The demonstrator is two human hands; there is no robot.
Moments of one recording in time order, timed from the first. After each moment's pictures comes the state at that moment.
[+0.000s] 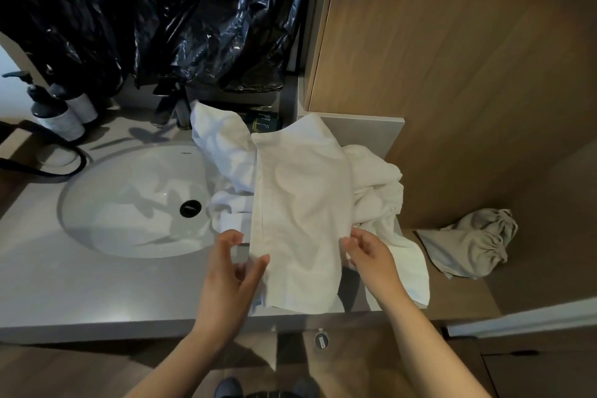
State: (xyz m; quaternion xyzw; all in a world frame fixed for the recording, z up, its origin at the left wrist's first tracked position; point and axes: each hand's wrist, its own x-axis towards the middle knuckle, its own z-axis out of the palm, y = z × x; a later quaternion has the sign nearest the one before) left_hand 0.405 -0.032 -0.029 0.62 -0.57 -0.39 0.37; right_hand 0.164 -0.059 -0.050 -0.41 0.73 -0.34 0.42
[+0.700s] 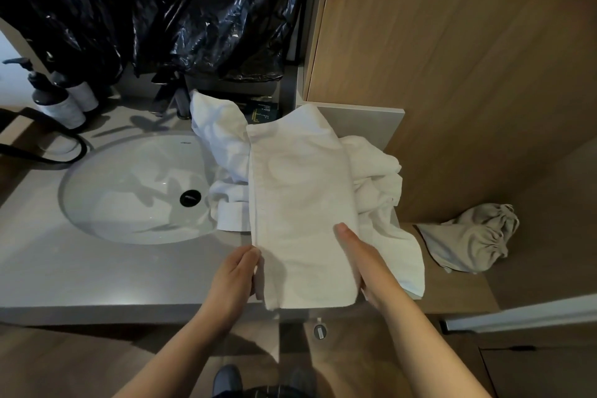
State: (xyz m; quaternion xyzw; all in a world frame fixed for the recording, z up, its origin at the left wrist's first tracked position) left_hand 0.393 -0.031 -0.047 0.58 -0.44 -0.60 0.34; right_hand 0.168 -0.045 -0.035 -0.29 0.65 -0.37 0.59
